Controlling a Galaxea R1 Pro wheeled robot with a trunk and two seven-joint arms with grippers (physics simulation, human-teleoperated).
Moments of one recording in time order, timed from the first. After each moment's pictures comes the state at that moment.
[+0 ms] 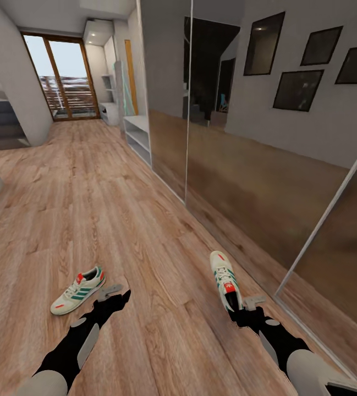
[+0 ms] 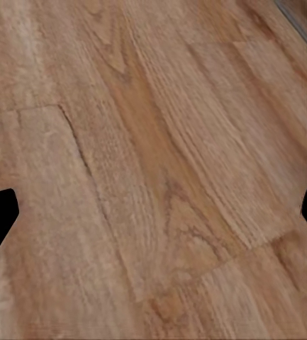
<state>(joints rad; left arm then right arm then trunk) -0.53 0.02 0.10 -0.65 0.19 0.04 -0.16 -0.69 -0.05 -0.19 -0.26 0.28 -0.04 0.18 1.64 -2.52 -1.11</state>
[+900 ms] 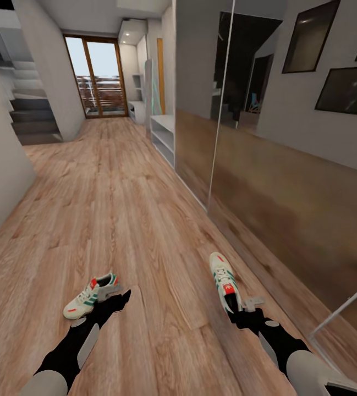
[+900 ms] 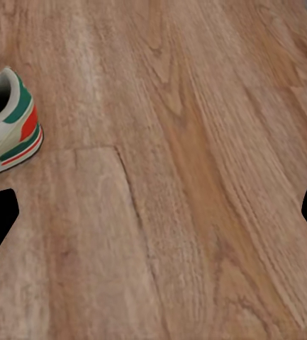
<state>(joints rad) -0.53 0.02 0.10 -0.65 0.19 0.04 -0.16 -0.69 -0.04 -0.19 -0.25 0.28 -0.03 0.19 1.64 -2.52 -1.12</state>
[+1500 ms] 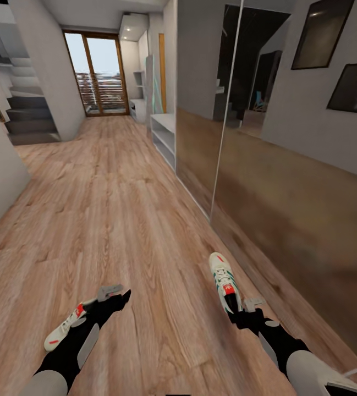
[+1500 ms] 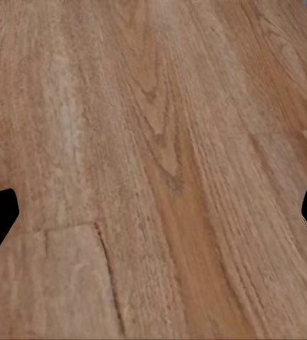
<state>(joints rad) -0.53 0.02 0.10 -0.65 0.19 0.04 -0.16 -0.68 -0.04 -0.19 -0.25 0.28 -0.03 0.19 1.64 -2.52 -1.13</state>
